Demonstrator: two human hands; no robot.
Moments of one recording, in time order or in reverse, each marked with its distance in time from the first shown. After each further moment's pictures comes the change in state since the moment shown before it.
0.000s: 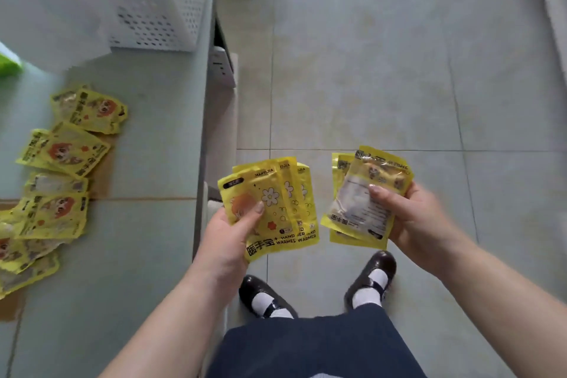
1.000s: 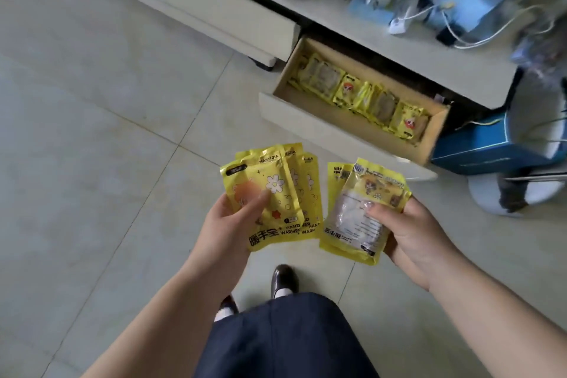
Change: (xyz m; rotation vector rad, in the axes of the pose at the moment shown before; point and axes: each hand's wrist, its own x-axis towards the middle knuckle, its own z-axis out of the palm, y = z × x) left_hand -0.093 -0.290 0.629 0.821 -0.715 -0.269; right_hand -0.262 -0.005 -0.575 0.672 0.932 -0.169
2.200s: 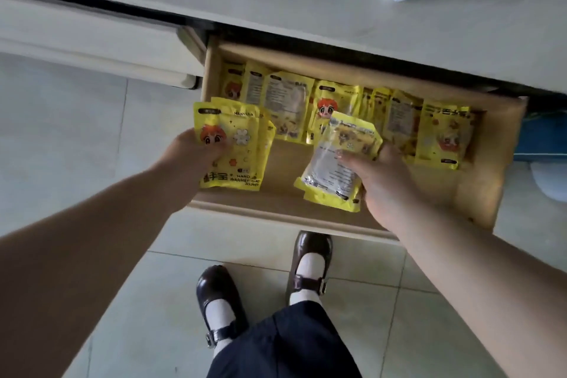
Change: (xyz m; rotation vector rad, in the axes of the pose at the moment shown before) left_hand 0.468 0.066 0.134 0.716 -0.044 -0.178; right_hand 0.417 -0.047 -0.044 0.141 0.265 0.062
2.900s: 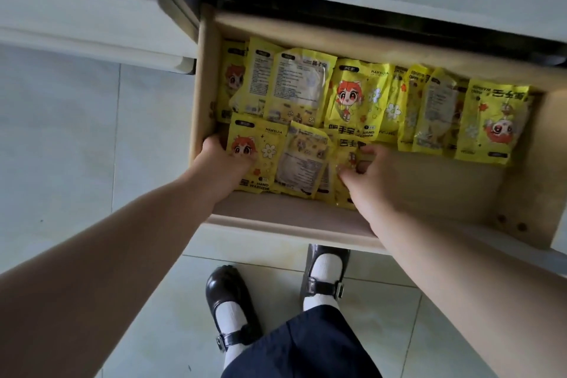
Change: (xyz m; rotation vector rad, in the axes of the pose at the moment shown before) left_hand 0.044 -0.036 0.019 0.361 0.085 -0.081; right_hand 0.051 0.064 0.022 -0.411 0.220 -0.002
